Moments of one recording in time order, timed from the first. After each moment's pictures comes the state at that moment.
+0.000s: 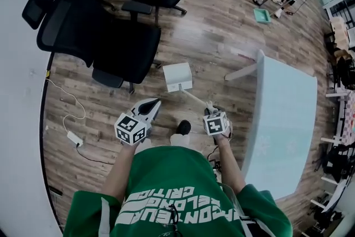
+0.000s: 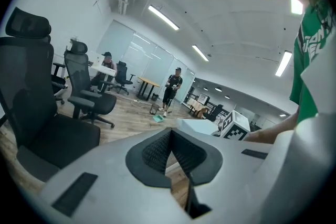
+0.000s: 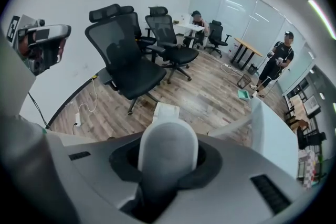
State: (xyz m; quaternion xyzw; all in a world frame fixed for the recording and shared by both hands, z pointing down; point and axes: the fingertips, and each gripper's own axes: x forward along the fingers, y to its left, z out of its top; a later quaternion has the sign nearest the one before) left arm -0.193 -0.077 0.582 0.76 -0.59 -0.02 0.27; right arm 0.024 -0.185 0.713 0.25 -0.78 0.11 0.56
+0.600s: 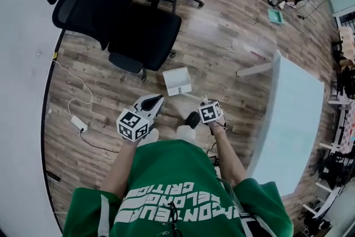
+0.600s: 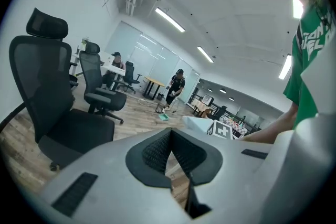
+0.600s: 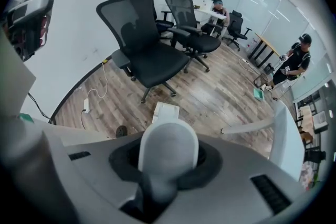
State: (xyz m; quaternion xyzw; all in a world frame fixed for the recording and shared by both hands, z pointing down) left arm -0.254 0.013 0.594 0.74 -0.60 -0.02 0.29; right arm -0.060 -0.099 0.784 0.18 -0.75 0.11 0.63
